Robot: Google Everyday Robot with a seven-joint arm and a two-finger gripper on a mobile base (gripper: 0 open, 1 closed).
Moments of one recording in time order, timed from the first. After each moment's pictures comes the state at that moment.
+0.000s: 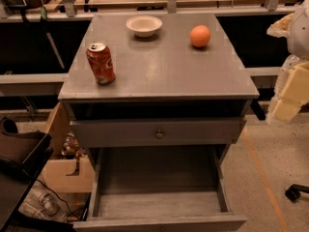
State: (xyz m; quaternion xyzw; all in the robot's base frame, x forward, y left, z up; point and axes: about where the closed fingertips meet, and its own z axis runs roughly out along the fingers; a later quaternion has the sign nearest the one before) arm 0.438 -0.211 0.997 -0.60 0.77 -0.06 0.19
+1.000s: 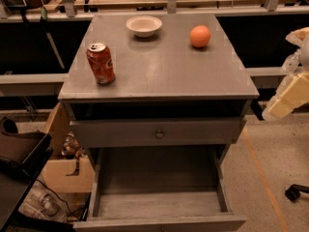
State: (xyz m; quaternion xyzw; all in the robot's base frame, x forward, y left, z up) arm 0.475 -0.252 0.966 -0.52 0.81 -0.05 0.28
